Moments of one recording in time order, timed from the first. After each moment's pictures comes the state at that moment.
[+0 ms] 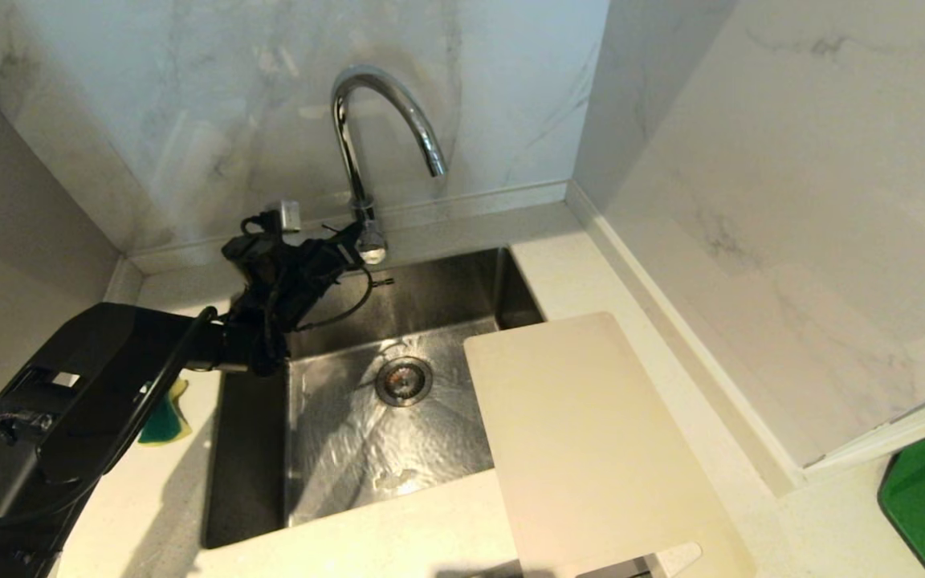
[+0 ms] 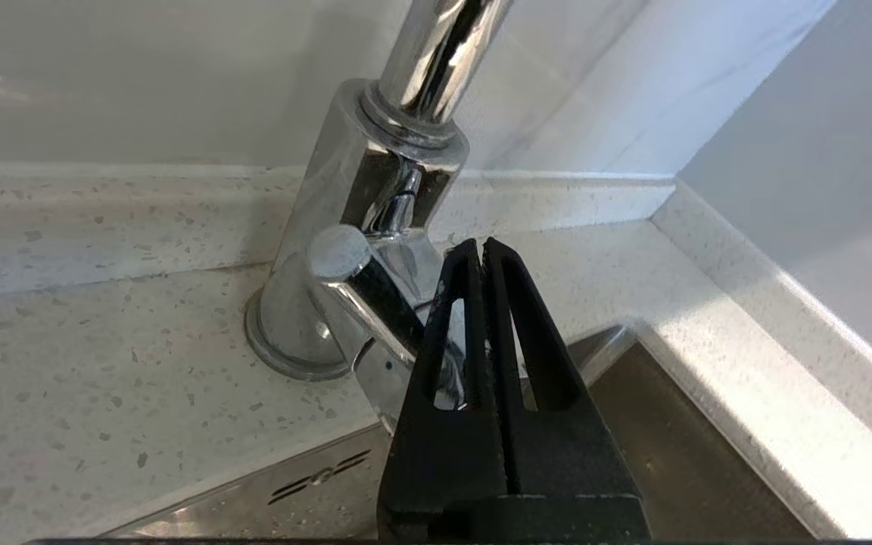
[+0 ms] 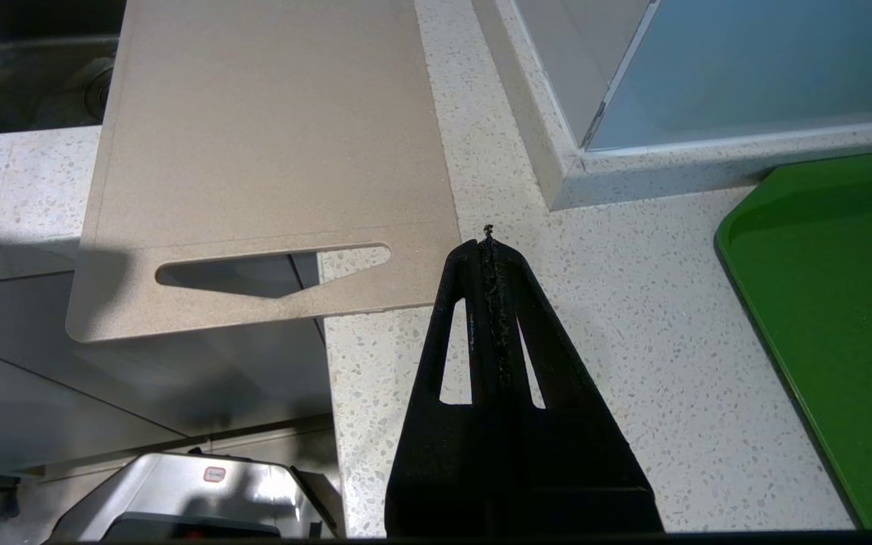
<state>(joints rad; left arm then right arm) -0.23 2.58 -1.94 -1.00 -0.13 -0.38 0.00 0.00 0.00 0.01 0.04 -0.09</state>
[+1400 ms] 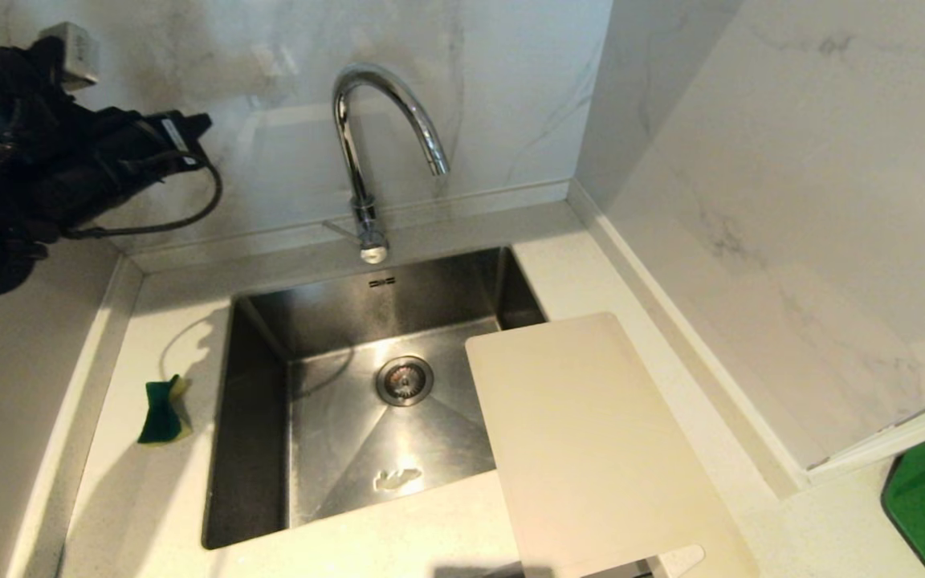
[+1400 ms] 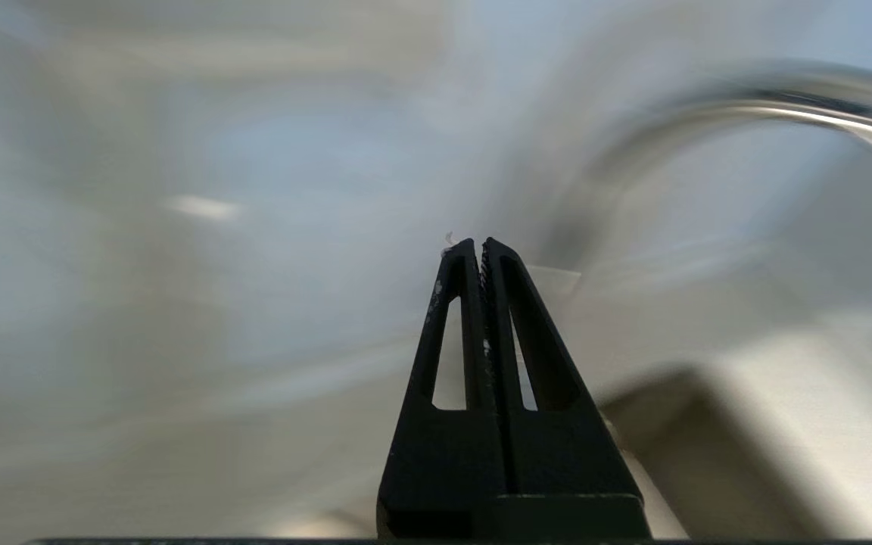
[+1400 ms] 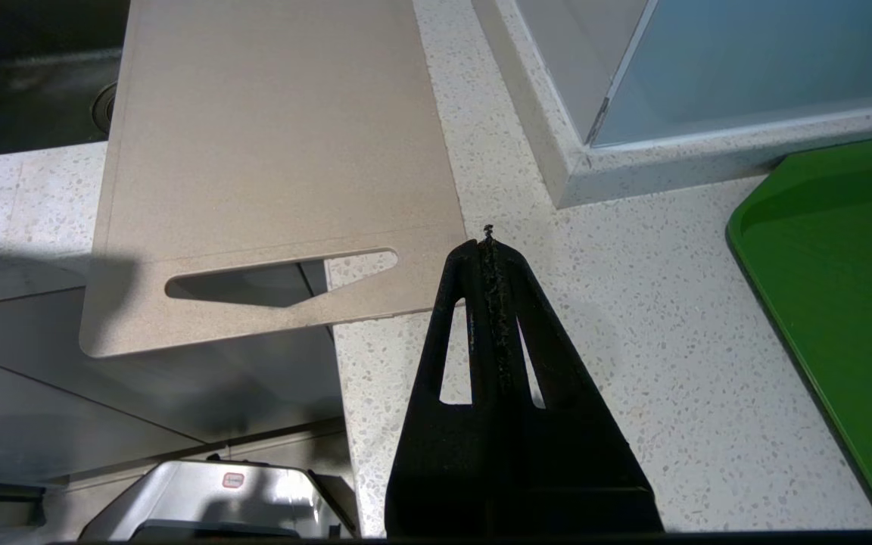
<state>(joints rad) -0.11 1.81 -1.46 -0.63 -0.09 -0.12 0.00 0.00 0.00 0.01 0.03 -0.05</state>
